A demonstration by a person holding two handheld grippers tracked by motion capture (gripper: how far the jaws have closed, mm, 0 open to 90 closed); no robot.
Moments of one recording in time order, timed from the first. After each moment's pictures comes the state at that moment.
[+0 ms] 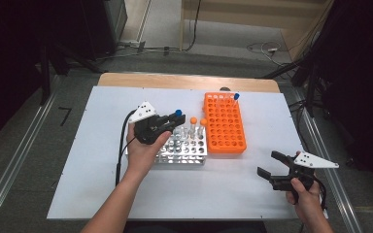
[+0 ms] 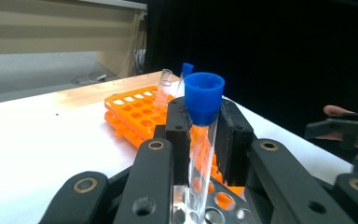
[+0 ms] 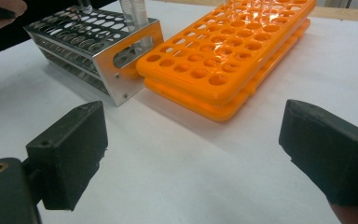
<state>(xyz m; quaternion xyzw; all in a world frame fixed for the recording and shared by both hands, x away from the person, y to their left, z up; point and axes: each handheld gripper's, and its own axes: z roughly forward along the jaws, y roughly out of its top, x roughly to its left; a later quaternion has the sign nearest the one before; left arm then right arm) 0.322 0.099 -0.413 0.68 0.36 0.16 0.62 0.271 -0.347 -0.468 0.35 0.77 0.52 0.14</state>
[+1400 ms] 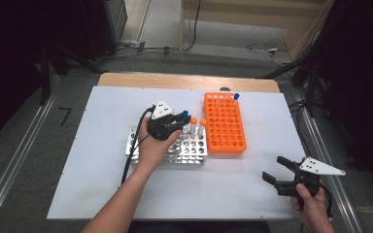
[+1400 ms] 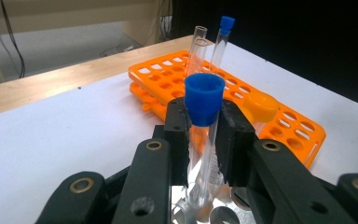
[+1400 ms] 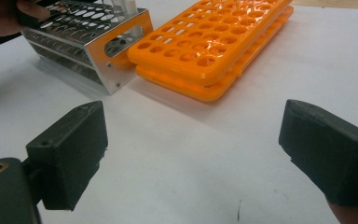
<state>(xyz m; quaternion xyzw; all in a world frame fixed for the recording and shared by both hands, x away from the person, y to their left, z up) 0.350 0.074 -0.435 0.72 0.38 0.20 0.54 0.258 -0.360 -0.473 0.37 0.76 0.51 0.14</state>
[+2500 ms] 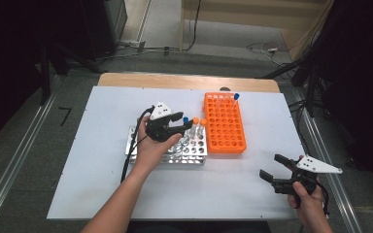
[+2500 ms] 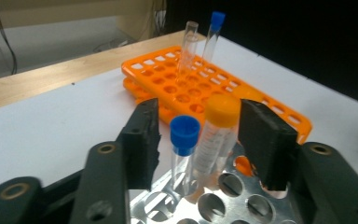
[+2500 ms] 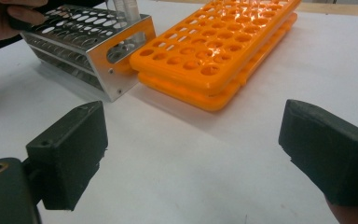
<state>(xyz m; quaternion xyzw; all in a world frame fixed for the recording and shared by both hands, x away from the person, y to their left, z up) 0.339 0.080 -0.428 0.73 0.37 0.18 0.55 0.263 -0.350 -0.471 0.36 0.76 0.52 0.15</state>
